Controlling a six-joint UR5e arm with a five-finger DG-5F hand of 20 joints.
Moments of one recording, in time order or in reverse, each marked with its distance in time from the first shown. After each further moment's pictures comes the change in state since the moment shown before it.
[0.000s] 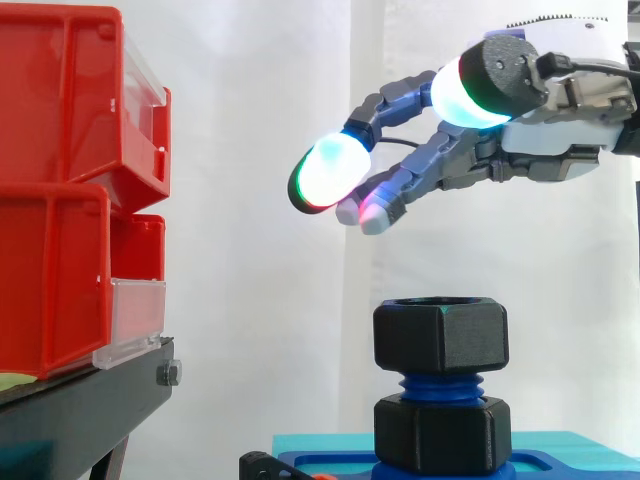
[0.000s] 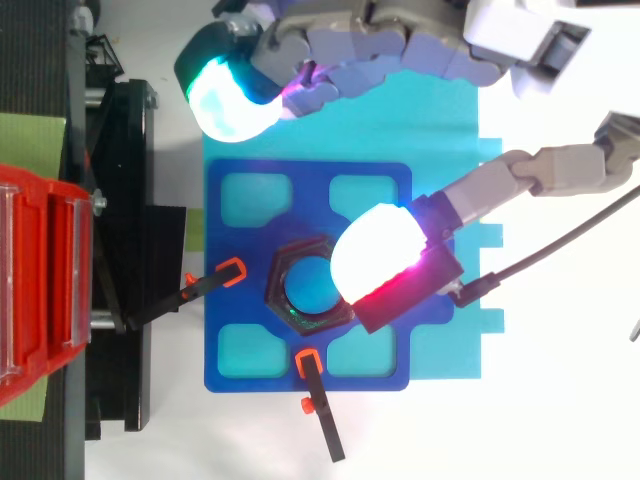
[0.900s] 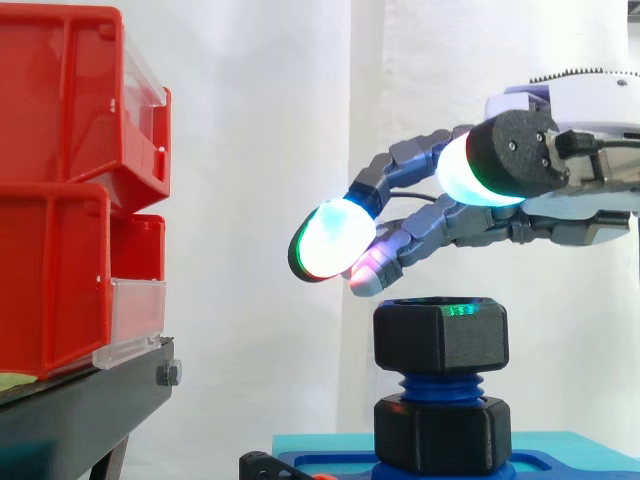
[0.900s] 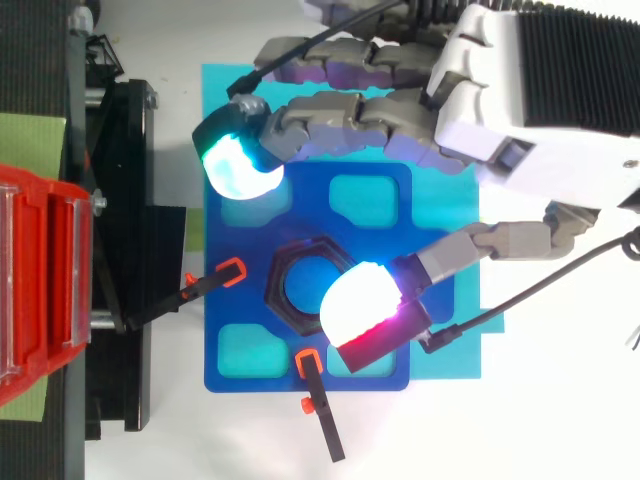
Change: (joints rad) arm 0.060 -0.009 -0.132 0.159 0.091 -0.016
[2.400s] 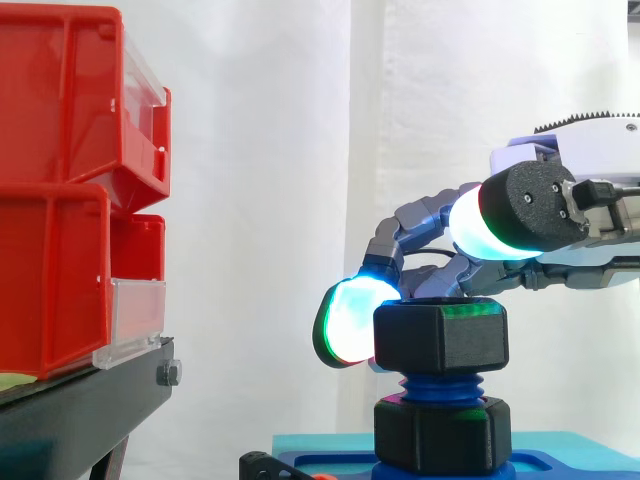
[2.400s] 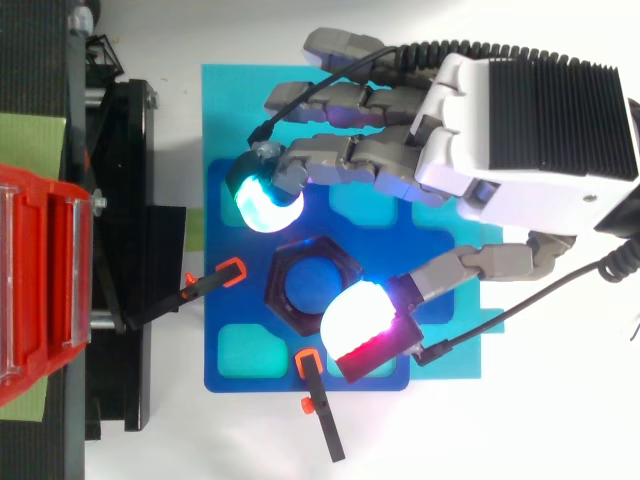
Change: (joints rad) arm 0.013 -0.019 -0.002 -0.057 -0.010 -0.001
